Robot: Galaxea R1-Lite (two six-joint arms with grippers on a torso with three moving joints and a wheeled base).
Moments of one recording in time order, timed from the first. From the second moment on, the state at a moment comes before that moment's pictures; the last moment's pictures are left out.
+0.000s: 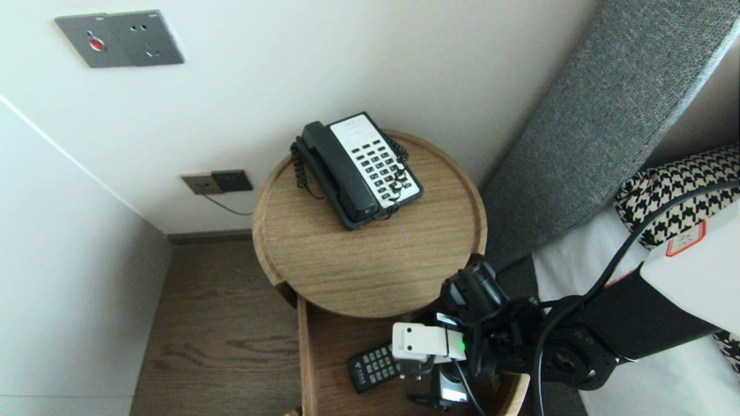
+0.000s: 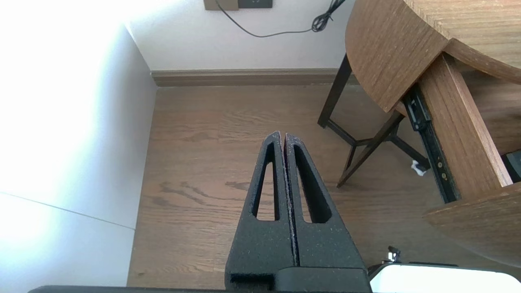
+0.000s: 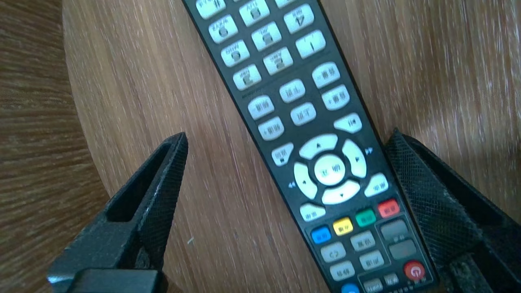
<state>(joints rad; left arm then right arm) 0.00 0.00 0.00 -0.02 0.02 -0.02 0.65 1.97 -0.82 -0.27 0.20 -0.85</state>
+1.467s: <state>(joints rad) 0.00 0.00 0.00 -0.02 0.02 -0.02 0.65 1.90 -0.77 -0.26 0.19 -0.85</state>
